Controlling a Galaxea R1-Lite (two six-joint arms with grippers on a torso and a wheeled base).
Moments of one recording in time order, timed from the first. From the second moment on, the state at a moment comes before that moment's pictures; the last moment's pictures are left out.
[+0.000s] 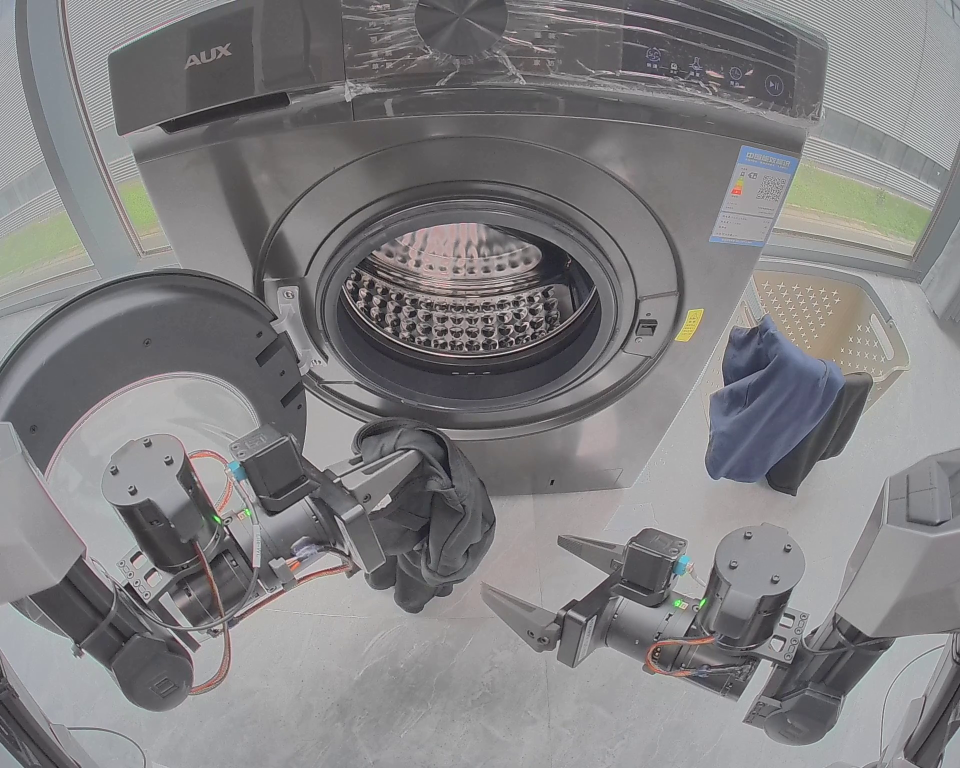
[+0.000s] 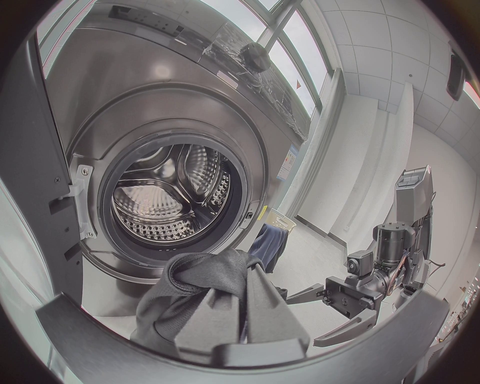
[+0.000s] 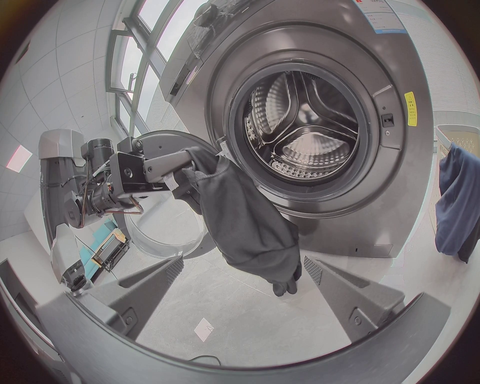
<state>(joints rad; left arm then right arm) -0.53 1.83 -0.39 -1.55 -0.26 -0.13 0.83 2.04 -0.39 -1.55 -0.02 0.22</state>
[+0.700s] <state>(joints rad) -0.53 1.85 -0.43 -1.55 -0.23 -0.13 0.86 2.14 -0.62 -1.55 -0.02 0.20</state>
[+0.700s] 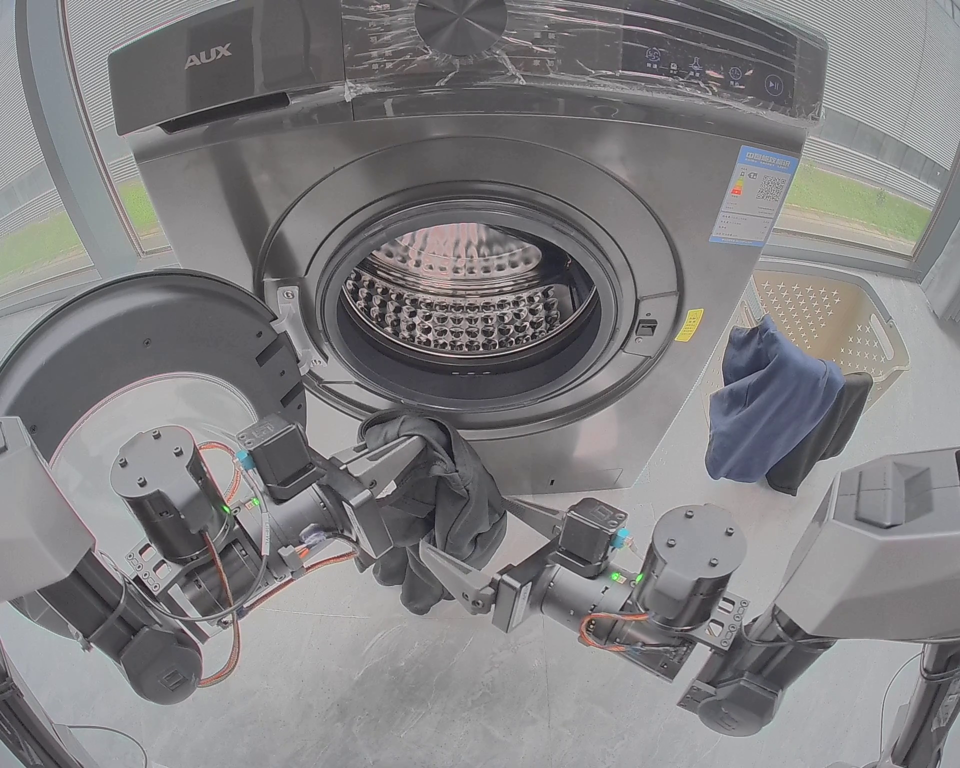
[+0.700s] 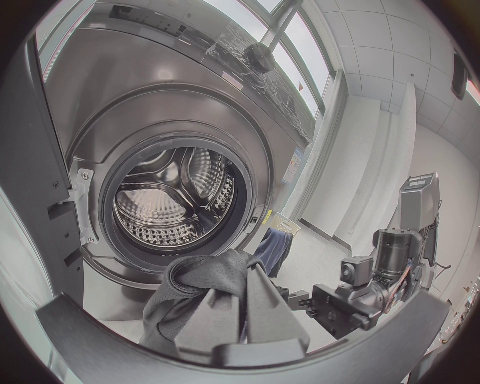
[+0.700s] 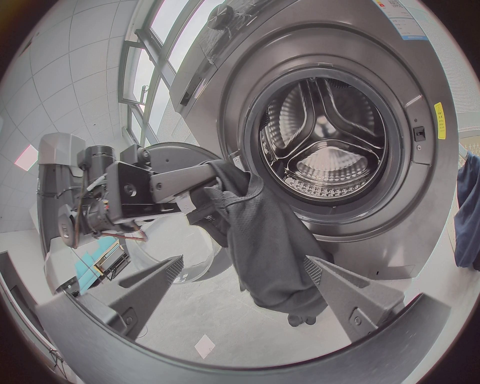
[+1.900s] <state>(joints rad) -0.53 1.82 -0.43 -1.55 -0.23 -0.13 0.70 2.29 -0.84 -1.54 -0.03 0.15</state>
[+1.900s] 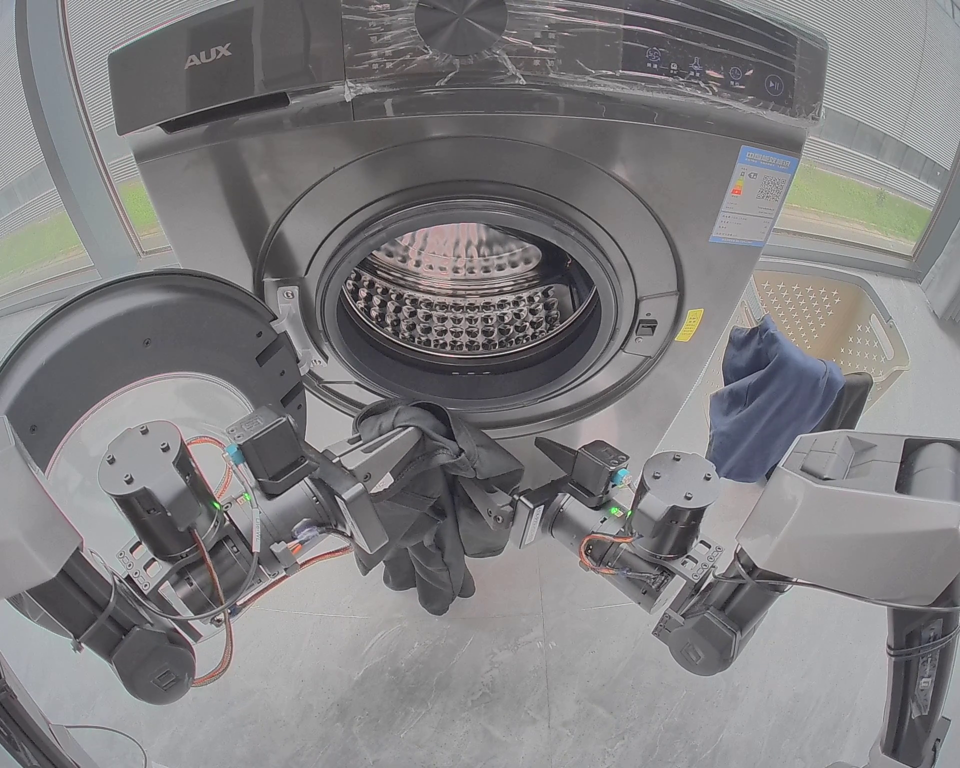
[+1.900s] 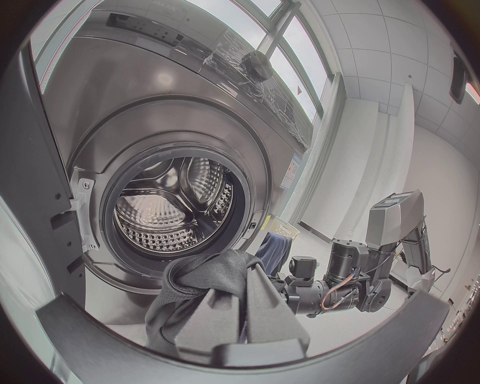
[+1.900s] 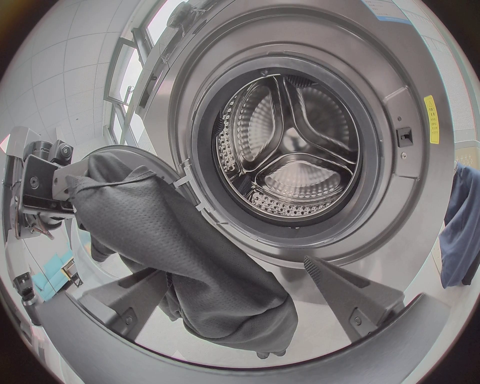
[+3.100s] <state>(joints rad) -0.53 1.85 -0.39 -1.55 -0.24 -0.17 0.71 2.07 -0.75 -1.55 -0.01 0.16</state>
